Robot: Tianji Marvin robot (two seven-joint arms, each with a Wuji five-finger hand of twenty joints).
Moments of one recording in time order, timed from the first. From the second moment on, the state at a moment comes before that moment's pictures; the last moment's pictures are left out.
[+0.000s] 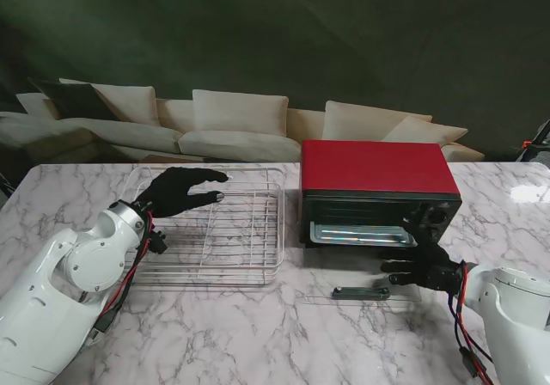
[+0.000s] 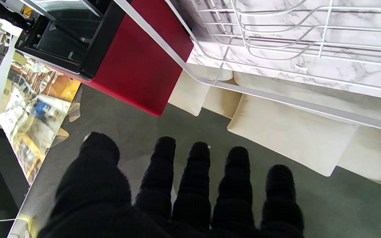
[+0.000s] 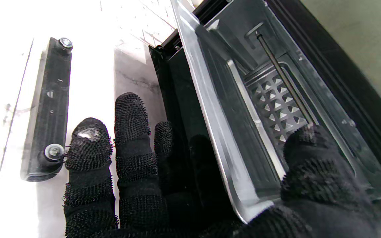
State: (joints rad) left arm 1.44 -1.06 -1.33 -1.64 0.60 -0.23 -0.19; right arm -1.61 -1.16 1.70 -1.45 0.55 0.67 0.42; left_hand 0.84 -0.06 0.00 0.02 0.55 0.08 0.19 0.44 0.60 0.13 0.13 0.30 0.45 0.22 0.18 0.40 0.08 0.29 0.46 0.44; right_hand 0.56 -0.18 0.25 -0.06 0.49 0.23 0.31 0.56 0.65 0.30 0.65 0.50 0.87 0.28 0.67 0.56 0.52 0.45 1.26 0.68
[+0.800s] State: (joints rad) left arm 1.44 -1.06 -1.33 -1.64 0.60 -0.23 -0.18; right arm -1.60 -1.17 1.66 -1.45 0.50 0.60 0.32; left_hand 0.84 -0.06 0.00 0.02 0.55 0.08 0.19 0.44 0.60 0.13 0.13 0.30 0.45 0.22 0.18 0.41 0.08 0.29 0.46 0.44; right_hand 0.84 -0.32 0.74 -0.15 0.60 0.19 0.85 0.46 0.97 0.24 0.82 0.57 1.23 0.20 0.88 0.58 0.89 0.44 1.44 0.66
